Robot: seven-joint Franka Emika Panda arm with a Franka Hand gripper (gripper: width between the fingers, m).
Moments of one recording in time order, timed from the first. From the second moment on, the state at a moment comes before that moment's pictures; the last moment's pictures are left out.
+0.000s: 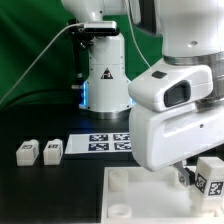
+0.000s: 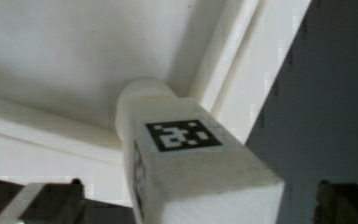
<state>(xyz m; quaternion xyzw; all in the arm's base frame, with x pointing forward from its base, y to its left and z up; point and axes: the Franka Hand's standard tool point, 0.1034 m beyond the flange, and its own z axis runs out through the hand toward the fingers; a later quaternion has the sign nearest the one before) 0.629 0.120 0.084 -0.98 -0.19 0.02 0.09</state>
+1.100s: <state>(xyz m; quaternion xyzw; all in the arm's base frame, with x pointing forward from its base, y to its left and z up) 0.630 0.117 0.083 -0.99 -0.08 -0.01 0.10</state>
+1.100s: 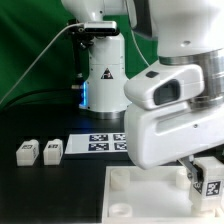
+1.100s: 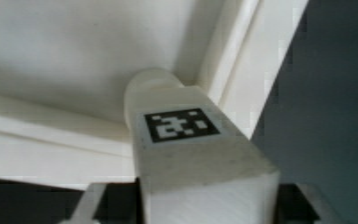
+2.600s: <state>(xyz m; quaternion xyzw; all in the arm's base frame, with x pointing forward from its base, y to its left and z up) 0.624 0.112 0.079 -0.83 0.52 0.03 0.17</state>
